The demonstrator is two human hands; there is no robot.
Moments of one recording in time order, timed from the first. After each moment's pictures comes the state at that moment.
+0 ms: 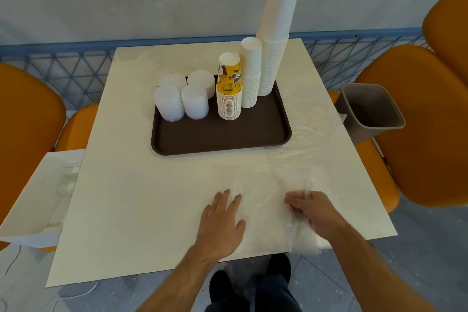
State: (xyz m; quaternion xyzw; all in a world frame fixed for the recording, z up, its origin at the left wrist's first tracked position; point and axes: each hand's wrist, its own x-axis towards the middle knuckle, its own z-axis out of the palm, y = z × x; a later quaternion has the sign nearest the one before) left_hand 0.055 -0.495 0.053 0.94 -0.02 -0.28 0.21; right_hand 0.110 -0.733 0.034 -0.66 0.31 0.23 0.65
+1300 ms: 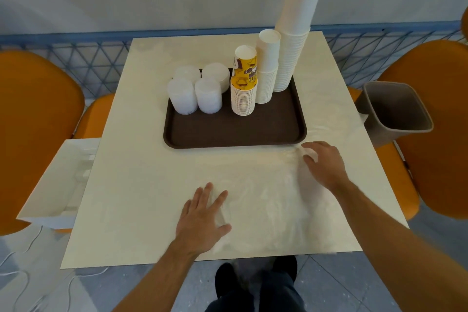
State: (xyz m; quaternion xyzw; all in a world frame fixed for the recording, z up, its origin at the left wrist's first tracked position) left_hand 0.047 -0.435 0.016 0.96 0.00 -0.25 0.13; right_hand 0.211 -0.742 0.027 -0.97 -0.01 0.07 0.24
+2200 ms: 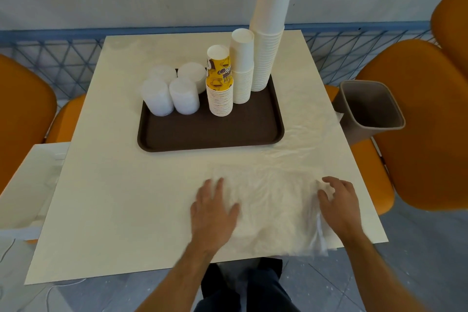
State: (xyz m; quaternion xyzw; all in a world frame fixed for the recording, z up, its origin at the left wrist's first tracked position) left_hand 0.075 -0.523 0.034 0.95 0.13 -0.17 0.25; right_hand 0.123 -0.811 0.020 -0.94 0.17 0.07 0.29
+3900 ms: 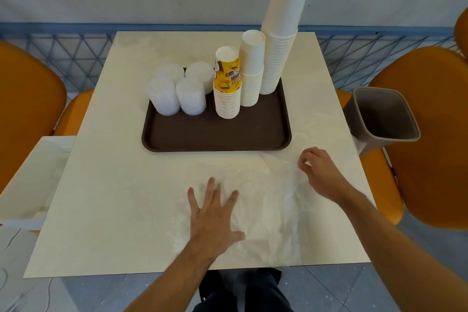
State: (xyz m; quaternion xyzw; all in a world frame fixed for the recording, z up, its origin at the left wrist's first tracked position) left_hand 0.084 -0.522 0.042 0.97 -0.01 -0.26 0.01; right_hand 0.224 -0.780 0.043 -0.96 -0.09 0.15 0.20
